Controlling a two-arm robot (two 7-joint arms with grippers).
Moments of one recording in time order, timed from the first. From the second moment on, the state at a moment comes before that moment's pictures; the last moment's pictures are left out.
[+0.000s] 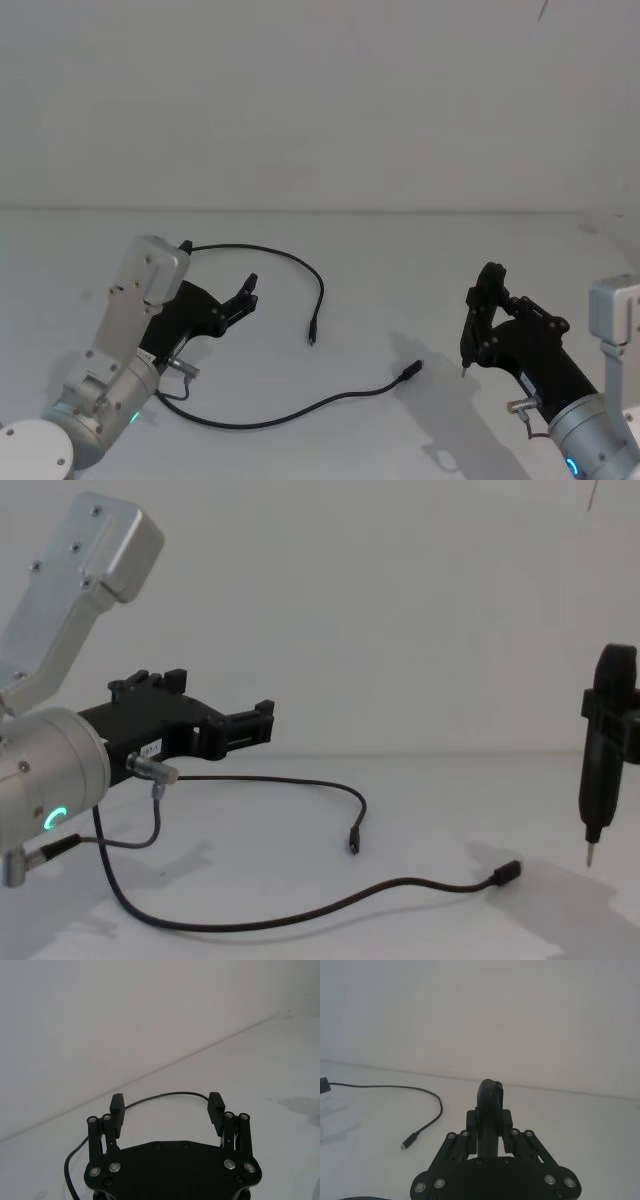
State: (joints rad) left arm -0.24 0.38 0.45 -1.63 -0.20 0.01 -0.01; right arm -0.01 0.34 -0.23 -1.77 0.29 0.03 0.07
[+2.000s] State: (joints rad) left arm -0.24 0.41 0.46 -1.65 -0.23 0.04 -0.09; right arm -0.01 0.34 -0.23 -1.77 0.29 0.03 0.07
